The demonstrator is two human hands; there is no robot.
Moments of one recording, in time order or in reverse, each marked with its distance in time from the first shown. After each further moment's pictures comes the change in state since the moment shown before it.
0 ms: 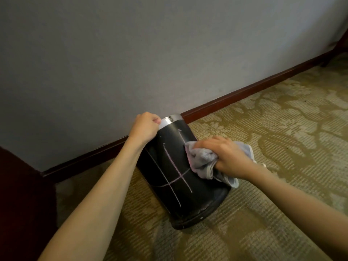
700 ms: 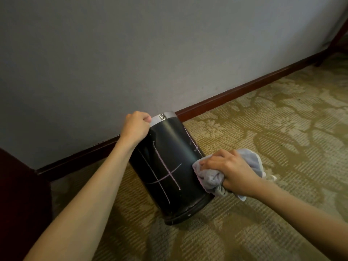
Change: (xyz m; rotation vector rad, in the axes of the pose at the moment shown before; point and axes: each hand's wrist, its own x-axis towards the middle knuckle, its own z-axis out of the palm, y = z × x) left_hand -0.002 -0.018 0.000 0.023 0.056 -0.022; right_hand -0.046 0.003 0.020 -0.131 0.011 -0.087
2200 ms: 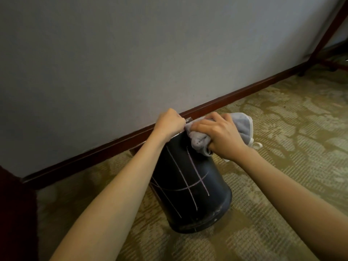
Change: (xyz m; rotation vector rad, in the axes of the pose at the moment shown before) left_hand -0.002 0.107 0.034 -0.202 -0.203 -0.009; right_hand 0.058 0.017 -0.058 -0.272 0.301 -0.028
